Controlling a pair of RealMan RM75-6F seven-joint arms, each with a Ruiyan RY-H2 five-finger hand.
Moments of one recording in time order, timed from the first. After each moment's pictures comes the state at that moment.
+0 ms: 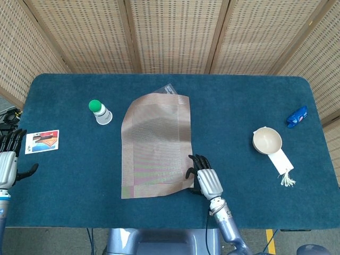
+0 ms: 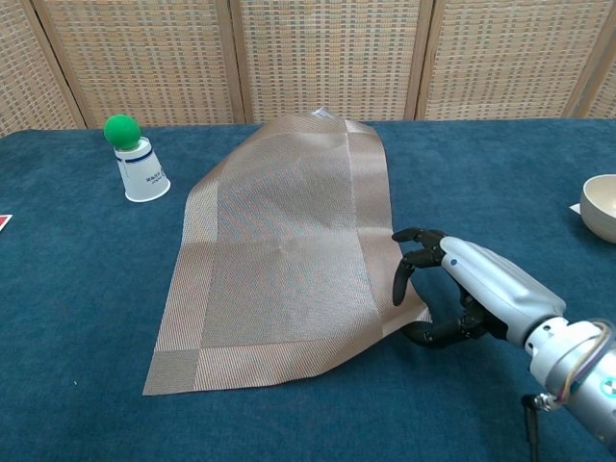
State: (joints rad) left arm -0.19 -1.18 -0.14 -1.59 1.29 1.38 0.08; right arm 0.39 -1.92 0.10 -1.30 -1.40 1.22 -0.04
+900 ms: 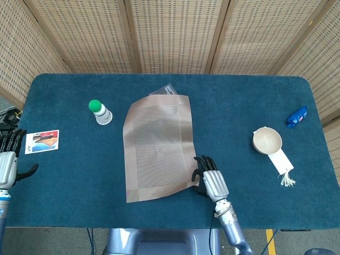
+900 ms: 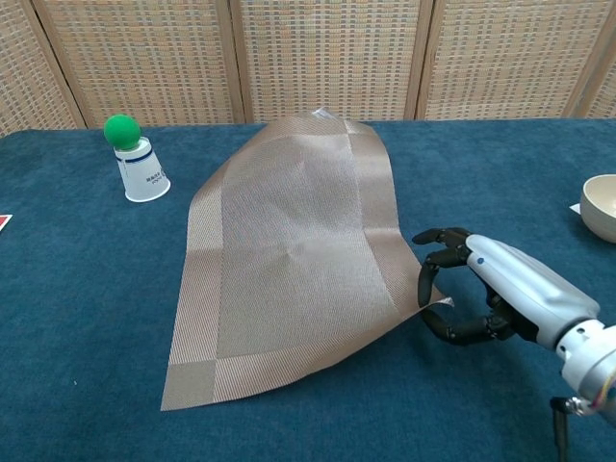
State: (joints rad) left arm -0.19 -1.18 -0.14 -1.58 1.29 1.38 0.07; right arm 0.34 -1.86 0.08 -1.37 -1.40 1.26 -0.07
